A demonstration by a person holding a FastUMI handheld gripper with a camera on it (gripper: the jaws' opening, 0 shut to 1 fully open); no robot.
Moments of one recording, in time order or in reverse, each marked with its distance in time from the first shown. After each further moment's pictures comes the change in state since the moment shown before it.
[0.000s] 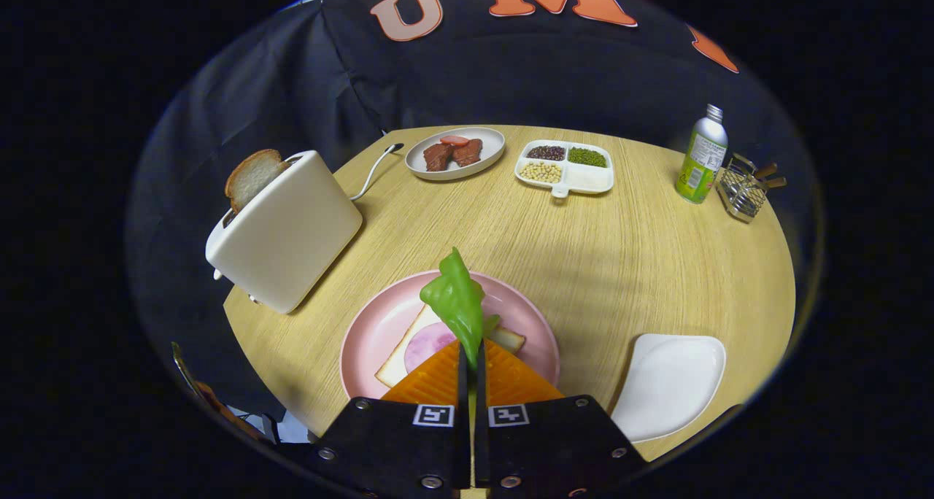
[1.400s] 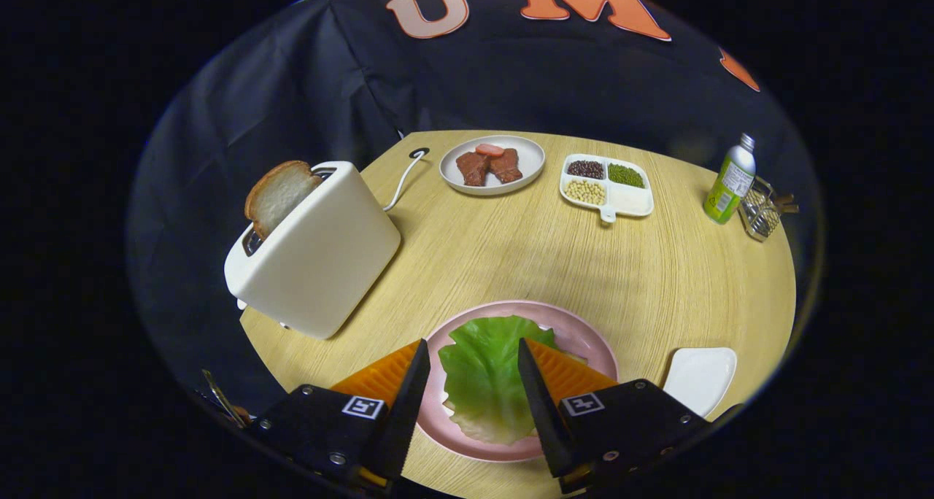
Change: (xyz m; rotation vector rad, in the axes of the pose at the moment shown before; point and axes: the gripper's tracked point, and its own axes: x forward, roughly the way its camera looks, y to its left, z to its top) arm -0.004 0.067 0.049 -0.017 -0.013 0.009
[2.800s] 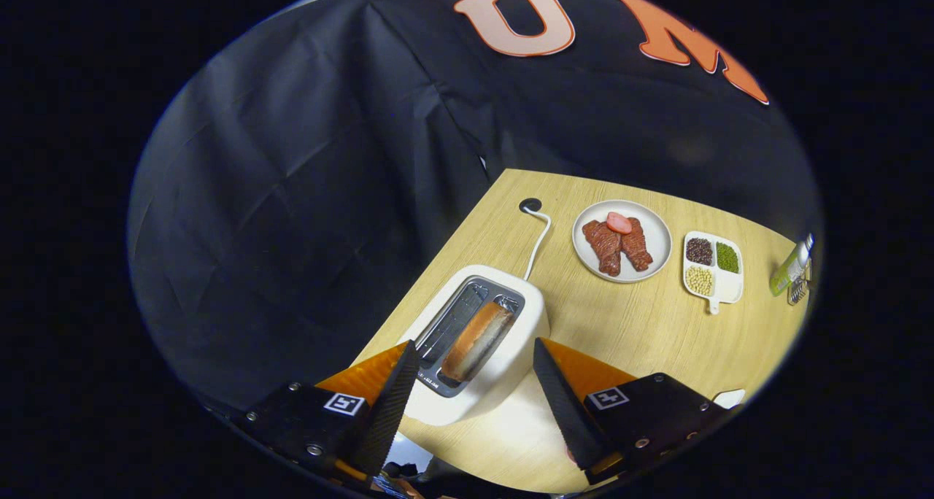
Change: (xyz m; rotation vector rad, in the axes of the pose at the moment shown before) arm 0.009 0.182 0.142 -0.008 0.068 0.185
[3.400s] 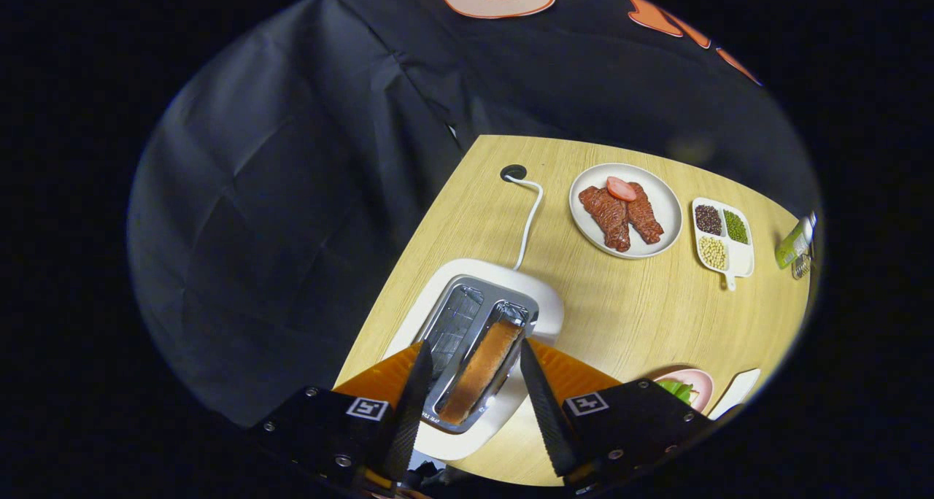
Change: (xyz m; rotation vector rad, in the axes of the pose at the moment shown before) arm 0.059 -0.007 -0.001 0.091 0.099 -0.111
